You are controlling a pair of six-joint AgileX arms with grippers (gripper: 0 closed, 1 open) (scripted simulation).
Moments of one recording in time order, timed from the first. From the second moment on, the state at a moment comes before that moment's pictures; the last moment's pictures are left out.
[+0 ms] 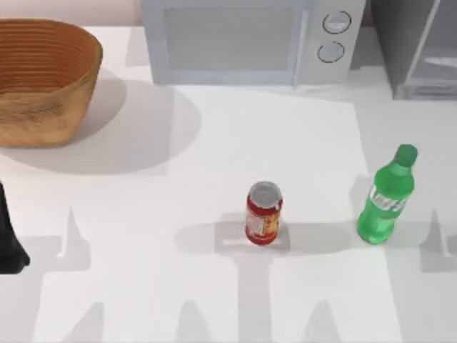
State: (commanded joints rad) left arm 0.00 0.00 0.00 0.00 0.00 0.00; right arm 0.00 0.00 0.00 0.00 0.00 0.00
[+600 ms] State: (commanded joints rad) left arm 0.00 0.00 0.00 0.00 0.00 0.00; right arm 0.00 -0.24 0.20 -0.38 0.00 0.00
